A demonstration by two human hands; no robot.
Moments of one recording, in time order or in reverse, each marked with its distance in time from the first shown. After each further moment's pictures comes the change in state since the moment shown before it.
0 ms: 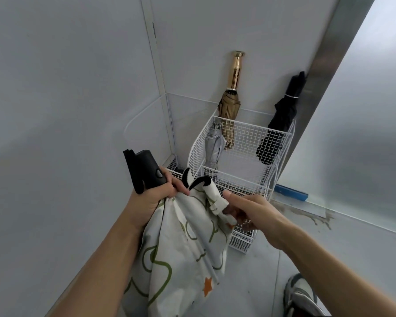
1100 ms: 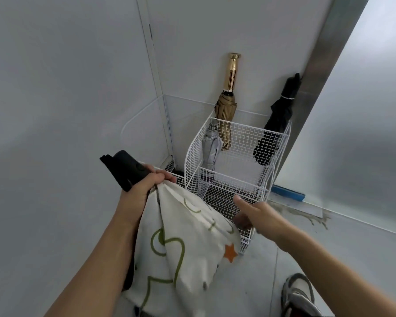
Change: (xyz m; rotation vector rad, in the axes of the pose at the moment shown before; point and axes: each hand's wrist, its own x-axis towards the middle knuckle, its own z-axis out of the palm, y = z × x) left_hand 0.000 0.007 0.003 -0.169 0.229 -0.051; right_hand 0.004 0.018 -0.012 -0.297 0.139 0.109
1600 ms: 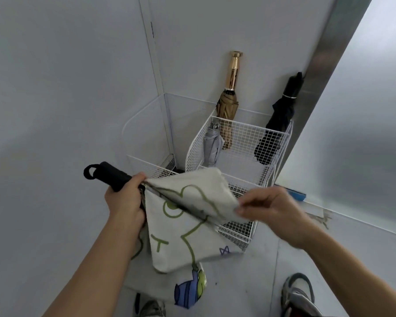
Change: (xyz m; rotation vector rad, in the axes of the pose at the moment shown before) left_hand 0.016 -0.004 -0.010 0.013 0.618 -0.057; right_hand -0.030 -0.011 -0.027 0.262 -0.099 -0.605
